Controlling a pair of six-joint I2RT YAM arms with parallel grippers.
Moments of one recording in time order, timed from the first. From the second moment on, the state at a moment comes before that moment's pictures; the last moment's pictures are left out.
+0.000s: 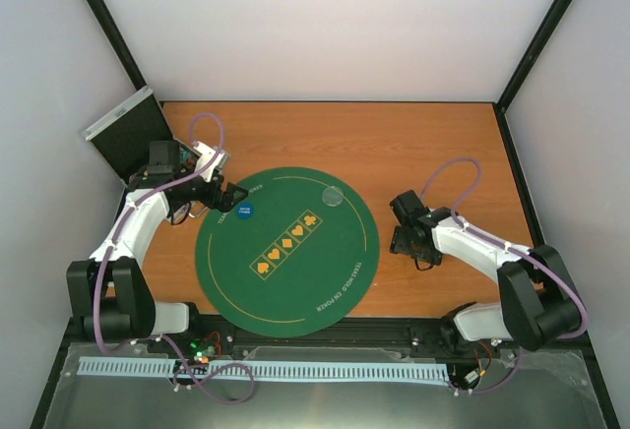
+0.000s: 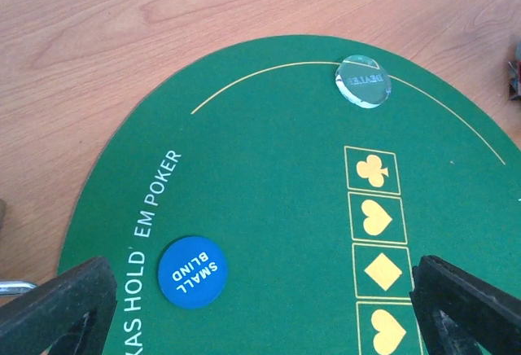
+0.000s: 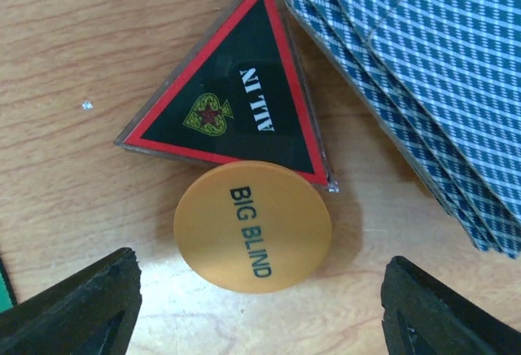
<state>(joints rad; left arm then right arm) 0.07 1.32 0.94 -0.59 0.68 0.42 0.45 1.33 0.66 -0.71 0.21 0.73</state>
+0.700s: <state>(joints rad) 0.07 1.32 0.94 -0.61 0.70 0.42 0.41 1.41 0.64 -0.57 0.19 0.69</state>
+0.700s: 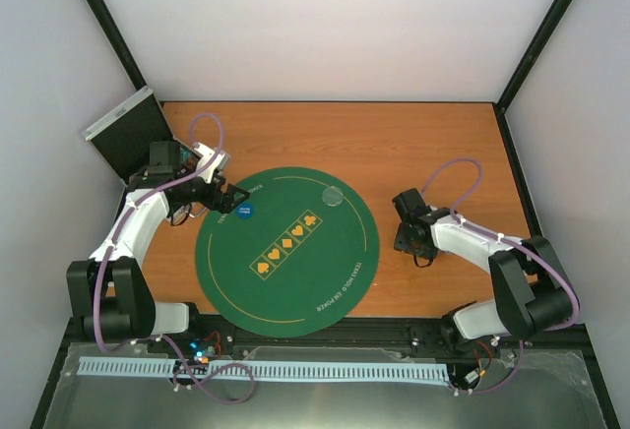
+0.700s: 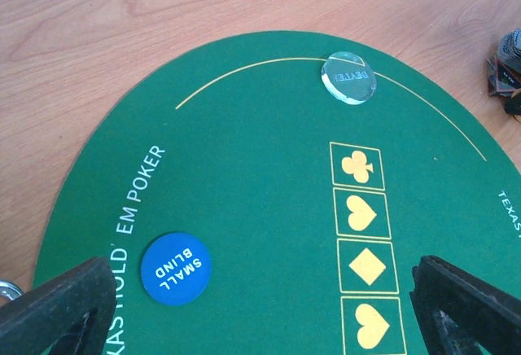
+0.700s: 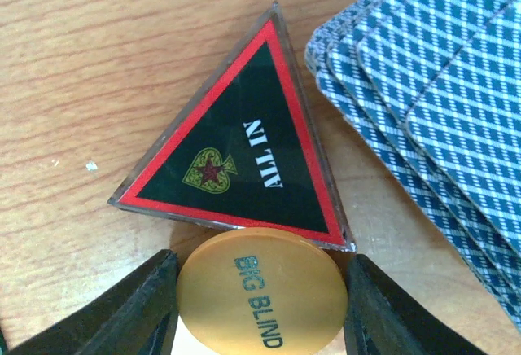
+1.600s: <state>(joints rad) 0.07 1.26 0.95 -0.75 0.71 0.48 0.98 1.37 0.93 -0.72 0.07 0.52</state>
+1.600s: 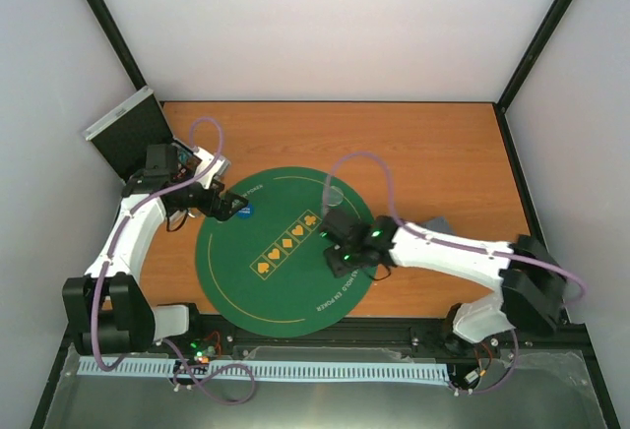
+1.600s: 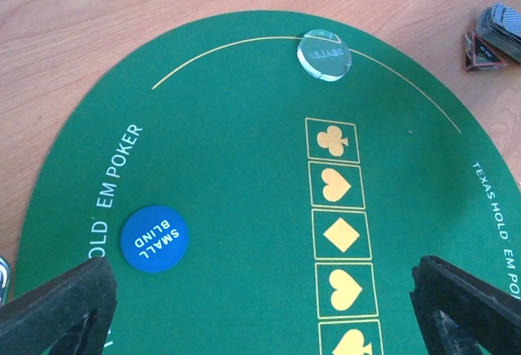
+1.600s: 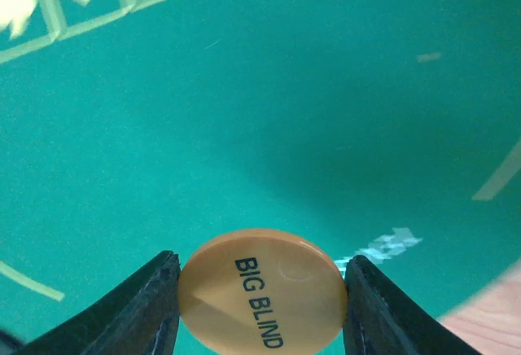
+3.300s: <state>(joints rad) 0.07 1.27 0.97 -0.77 0.56 0.48 0.48 1.26 1.18 -0.85 -0.02 0.33</state>
